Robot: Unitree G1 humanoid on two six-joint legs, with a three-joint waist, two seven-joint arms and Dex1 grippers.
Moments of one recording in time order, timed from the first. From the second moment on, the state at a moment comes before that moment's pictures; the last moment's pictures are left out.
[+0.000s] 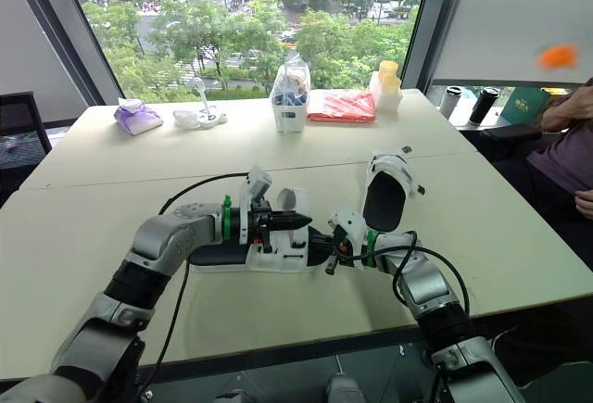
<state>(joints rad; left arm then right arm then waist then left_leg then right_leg) -0.72 0.34 -0.16 0.15 -0.60 0.81 -0.88 -0.45 -0.43 0.22 0.21 0.17 0.28 0.95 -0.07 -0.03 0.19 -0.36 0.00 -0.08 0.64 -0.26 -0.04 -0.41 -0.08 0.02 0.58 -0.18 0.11</state>
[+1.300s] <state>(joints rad) -0.70 0.36 -0.06 0.13 -0.73 1.16 -0.90 -0.45 -0.43 0.22 0.21 0.17 0.28 0.97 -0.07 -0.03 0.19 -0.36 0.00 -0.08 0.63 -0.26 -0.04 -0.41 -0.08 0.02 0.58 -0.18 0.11</state>
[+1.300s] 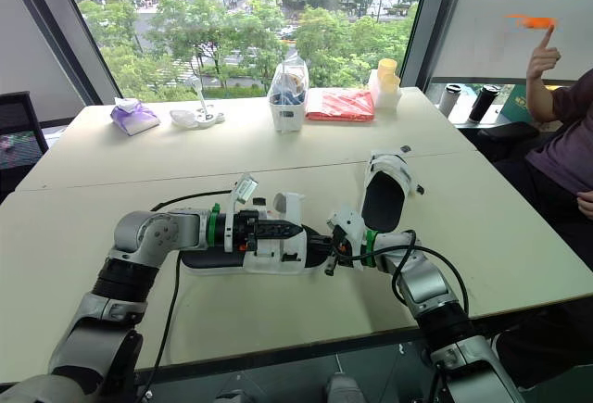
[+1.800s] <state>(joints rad) -0.64 0.39 -0.16 0.08 -0.61 0.99 -0.89 -0.45 -0.43 0.22 0.21 0.17 0.28 0.96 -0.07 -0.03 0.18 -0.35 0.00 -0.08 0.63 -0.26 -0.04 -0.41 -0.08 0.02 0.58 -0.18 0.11</state>
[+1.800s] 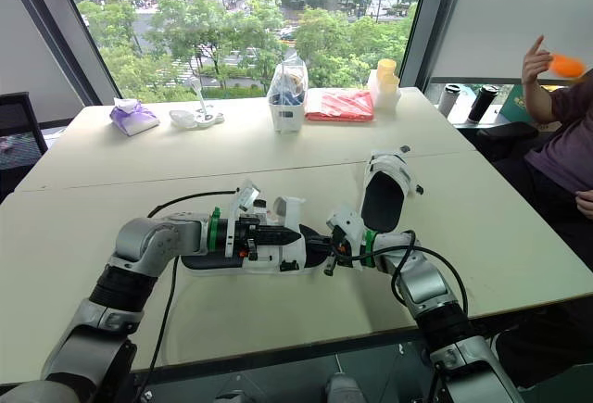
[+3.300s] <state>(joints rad) -0.46 0.46 -0.13 -0.08 -0.52 0.62 -0.99 -0.47 -0.42 0.23 0.24 0.17 0.26 0.97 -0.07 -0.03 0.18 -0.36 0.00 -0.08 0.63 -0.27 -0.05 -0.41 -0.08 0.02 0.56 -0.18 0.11</state>
